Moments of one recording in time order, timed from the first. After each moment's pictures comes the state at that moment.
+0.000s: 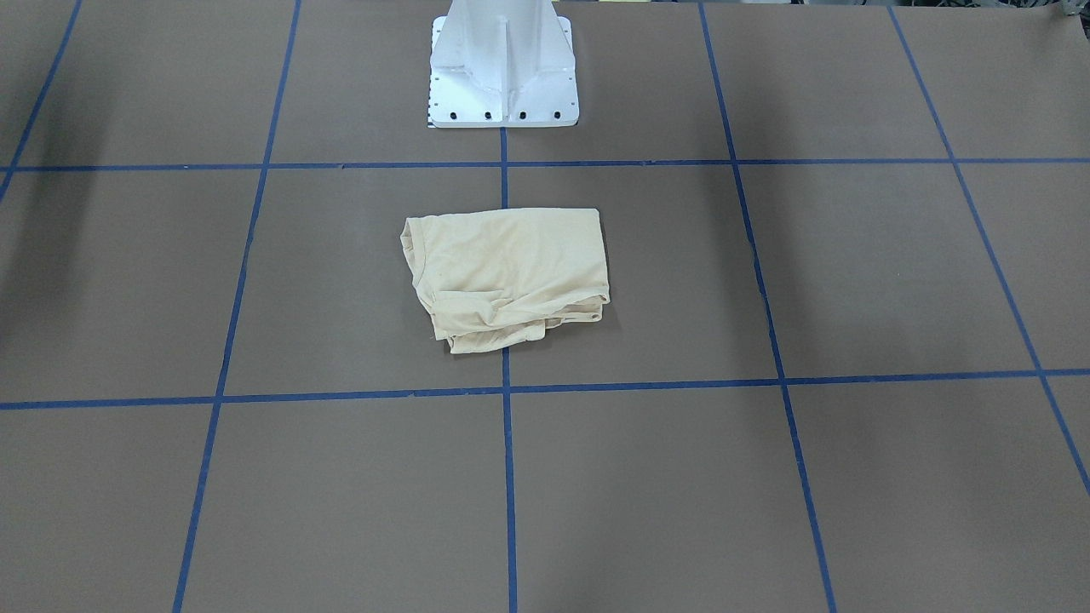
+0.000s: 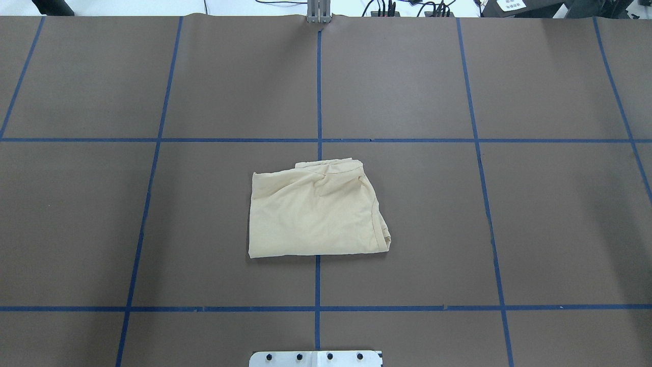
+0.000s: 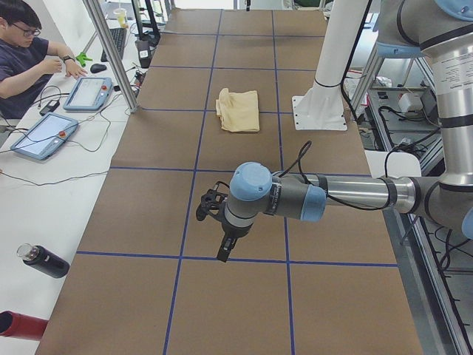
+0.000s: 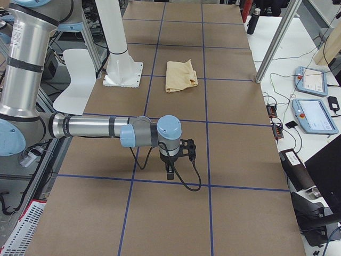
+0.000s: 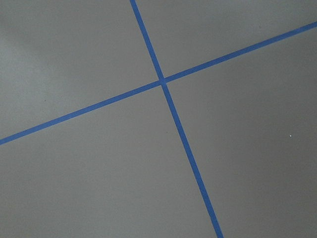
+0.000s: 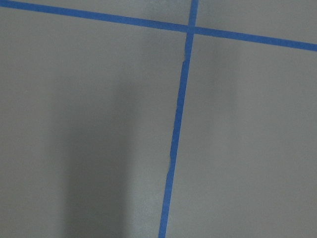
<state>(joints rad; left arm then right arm) -1.65 -1.30 -1.88 -1.71 -2.33 0.27 1.48 -1.84 1.85 -1.49 2.31 0.00</state>
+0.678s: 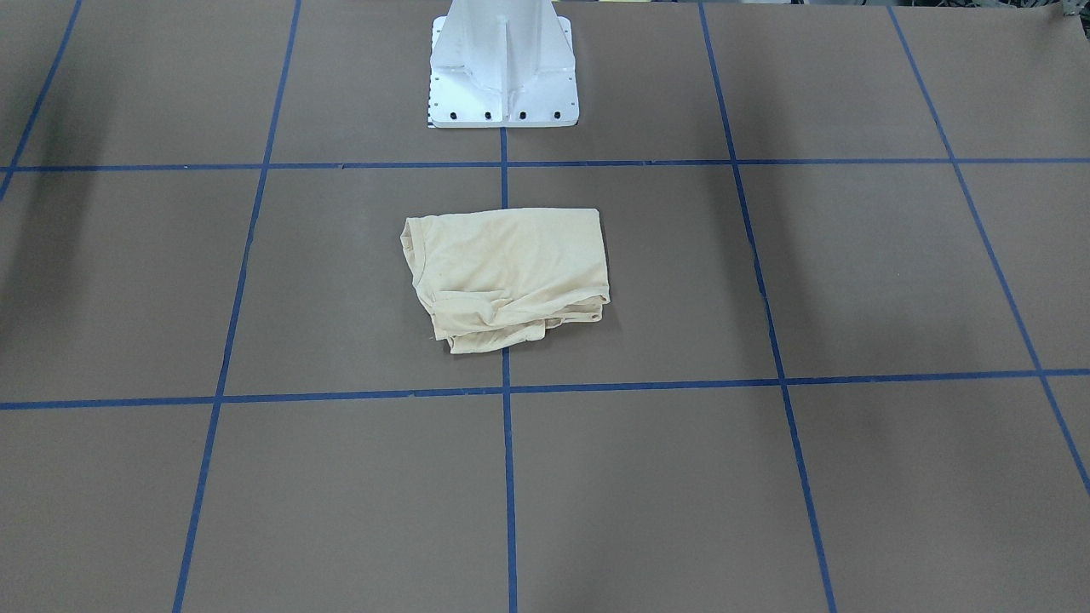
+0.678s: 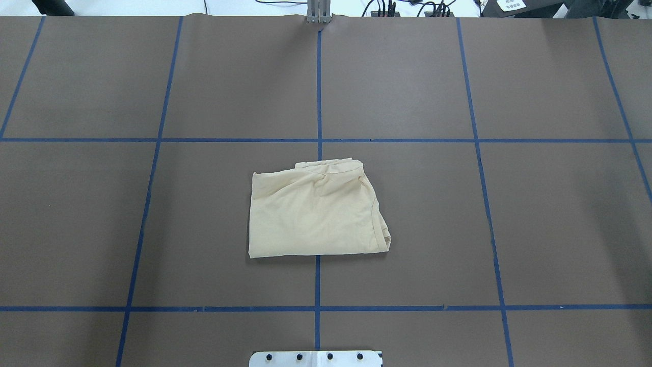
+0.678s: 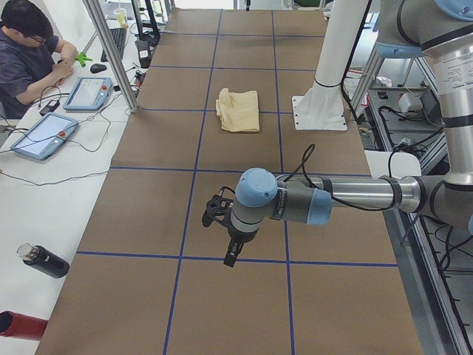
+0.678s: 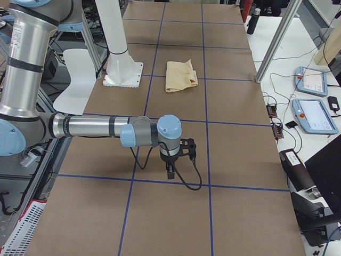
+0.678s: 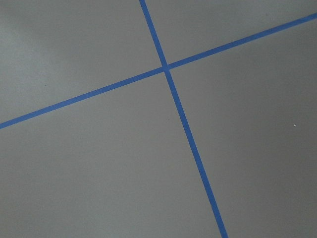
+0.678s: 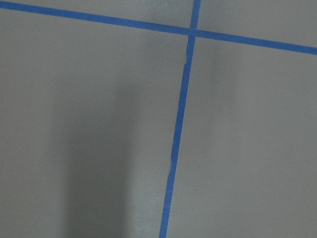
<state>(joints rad) -1.65 -1.27 -1.88 -1.71 -2.33 0.28 1.48 -1.84 1.85 -1.49 2.31 0.00</state>
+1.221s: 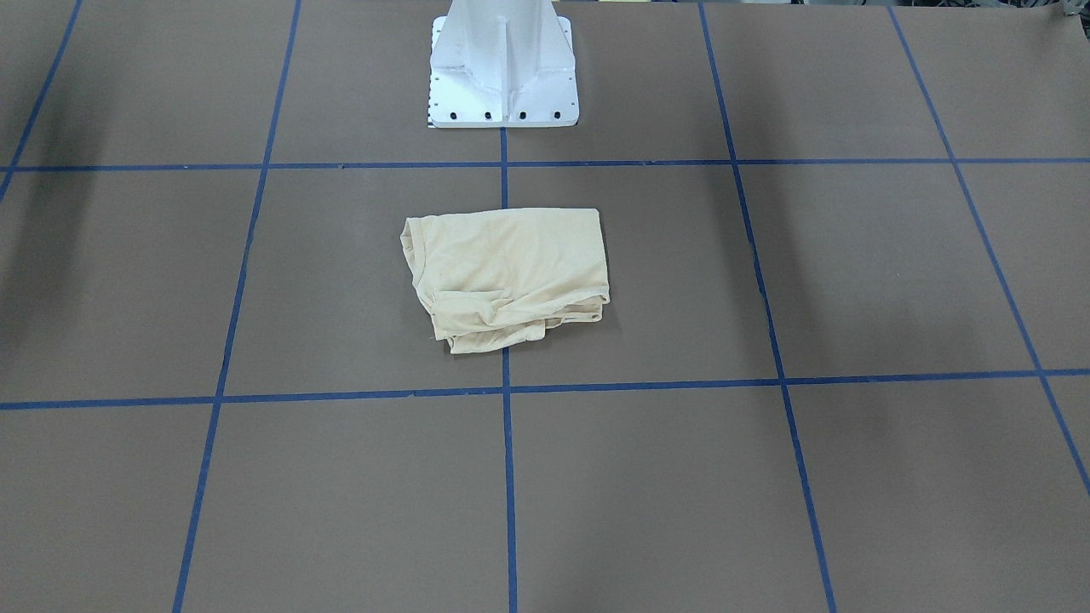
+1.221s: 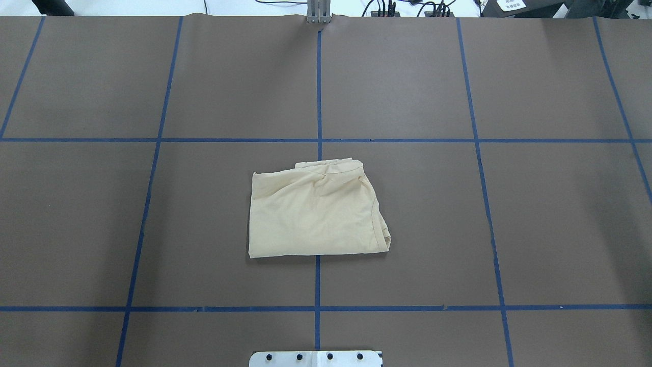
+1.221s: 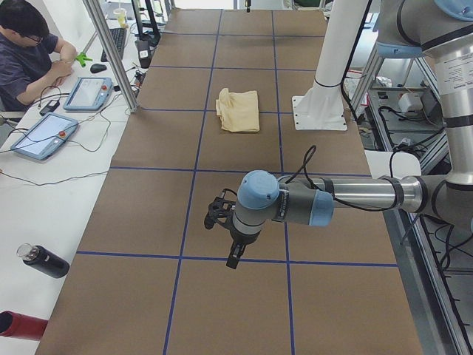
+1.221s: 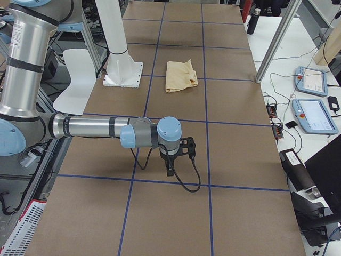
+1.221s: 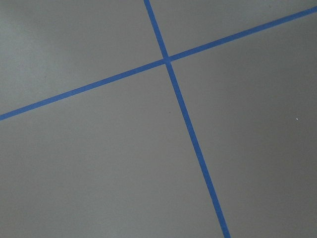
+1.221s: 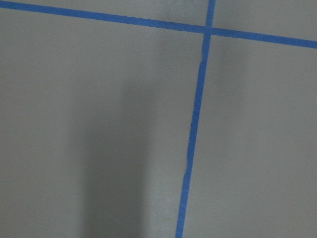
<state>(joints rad) -1.65 -1.26 -1.88 -1.71 -2.33 0.28 1.48 -1.84 1.84 -1.49 2.42 -0.01</state>
